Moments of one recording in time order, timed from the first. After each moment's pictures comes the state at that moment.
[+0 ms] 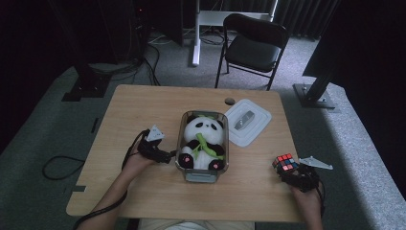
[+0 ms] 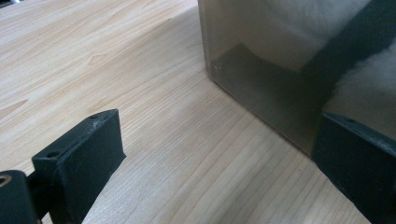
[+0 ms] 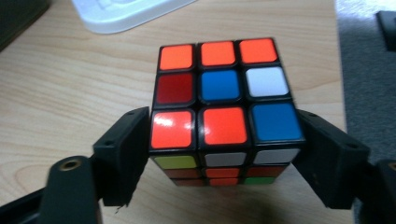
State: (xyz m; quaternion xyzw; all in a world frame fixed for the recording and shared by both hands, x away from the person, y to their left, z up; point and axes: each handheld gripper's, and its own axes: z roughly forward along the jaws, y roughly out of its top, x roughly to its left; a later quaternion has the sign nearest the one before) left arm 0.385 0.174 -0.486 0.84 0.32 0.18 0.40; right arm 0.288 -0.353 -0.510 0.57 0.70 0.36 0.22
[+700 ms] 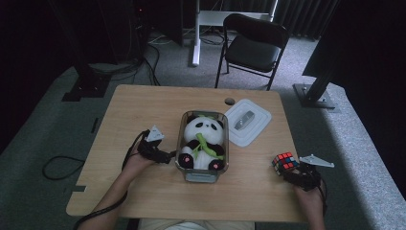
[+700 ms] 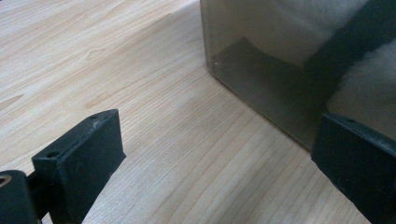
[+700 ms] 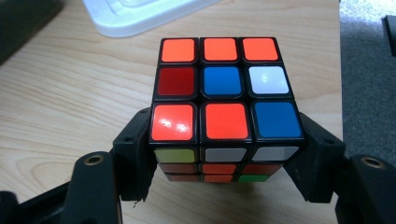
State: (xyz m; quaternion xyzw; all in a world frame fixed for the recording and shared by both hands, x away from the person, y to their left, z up) left arm 0.385 0.175 -0.490 0.84 0.32 0.18 0.40; right arm 0.288 -0.352 -0.496 0.56 0.72 0.36 0.22
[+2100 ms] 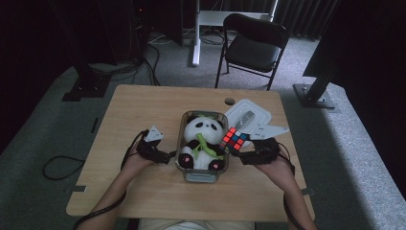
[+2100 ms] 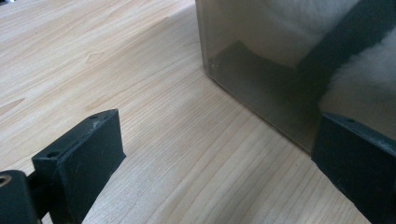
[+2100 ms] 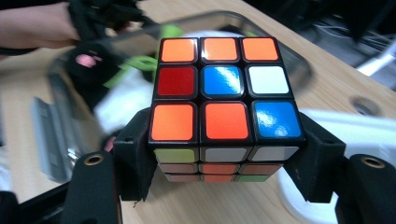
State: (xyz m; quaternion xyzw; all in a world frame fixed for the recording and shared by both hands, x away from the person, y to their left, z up) left arm 0.383 0.177 -0.486 0.84 0.32 0.18 0.40; right arm 0.322 -0.199 -0.376 0.25 0.84 0.44 0.16
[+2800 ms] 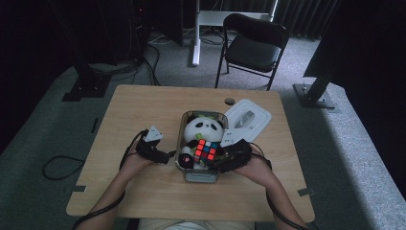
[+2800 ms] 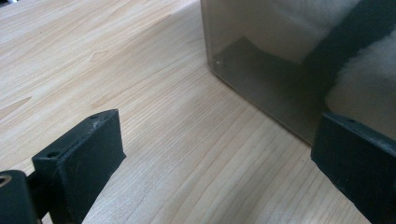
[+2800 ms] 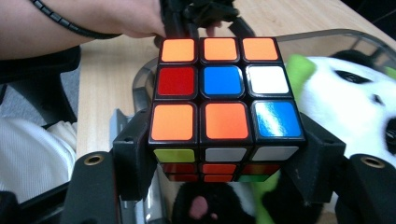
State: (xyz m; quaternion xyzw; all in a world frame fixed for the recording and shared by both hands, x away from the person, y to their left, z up) left arm 0.384 0.179 -0.487 0.84 0.31 0.18 0.40; right arm 0.325 -0.134 -0.385 0.14 0.89 0.44 0.08
